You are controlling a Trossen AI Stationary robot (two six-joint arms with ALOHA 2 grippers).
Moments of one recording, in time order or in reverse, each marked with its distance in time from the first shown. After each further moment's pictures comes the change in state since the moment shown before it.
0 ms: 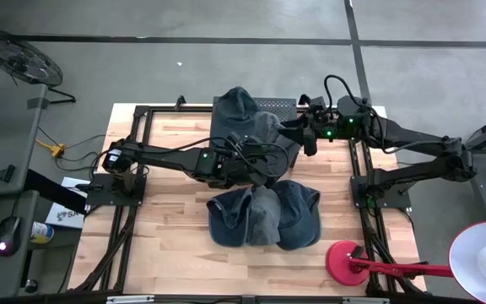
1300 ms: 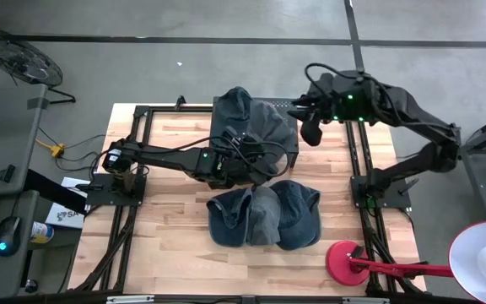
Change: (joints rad) left arm 0.000 0.000 0.000 0.020 -0.183 0.106; right arm 0.026 0.258 0.683 -0.755 0.264 -0.498
